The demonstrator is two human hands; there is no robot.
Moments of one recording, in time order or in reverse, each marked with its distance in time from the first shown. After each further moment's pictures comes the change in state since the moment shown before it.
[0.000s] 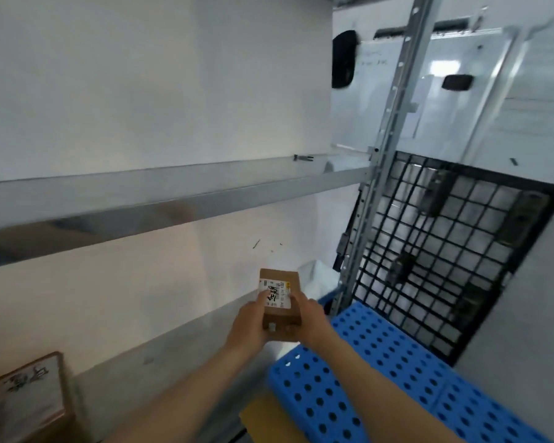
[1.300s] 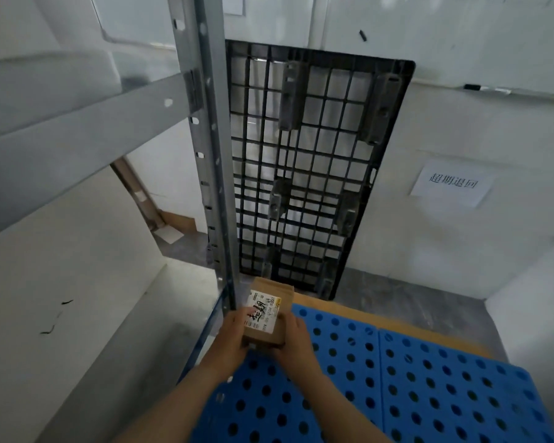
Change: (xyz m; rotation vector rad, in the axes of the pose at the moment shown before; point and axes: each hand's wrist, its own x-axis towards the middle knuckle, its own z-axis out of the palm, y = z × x) left_hand 0.254 -0.018 0.266 -0.057 -0.606 0.336; right_hand 0.130 0.253 -0.021 0.254 0.347 0.571
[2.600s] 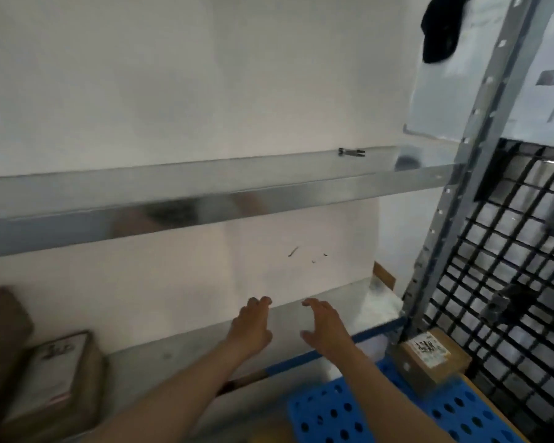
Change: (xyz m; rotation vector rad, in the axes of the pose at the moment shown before) left_hand -0.285 0.098 -0.109 0.325 0.535 -0.784; right_hand -0.147 -0.156 0.038 -0.367 -0.542 -0.818
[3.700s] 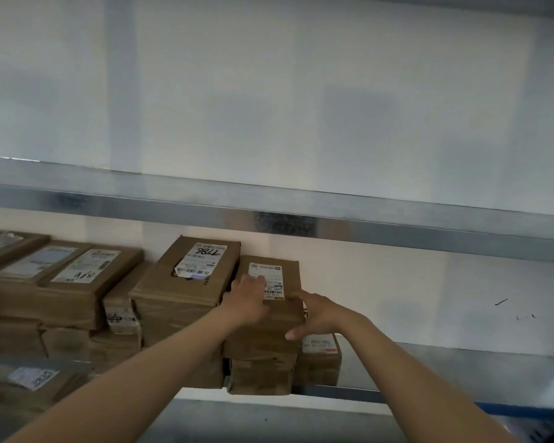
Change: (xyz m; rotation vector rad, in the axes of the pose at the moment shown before) left_hand -0.285 -0.310 -0.227 0.064 0.239 -0.383; right_hand -0.081 -0.413 0.185 -0.183 -0.492 -0.431
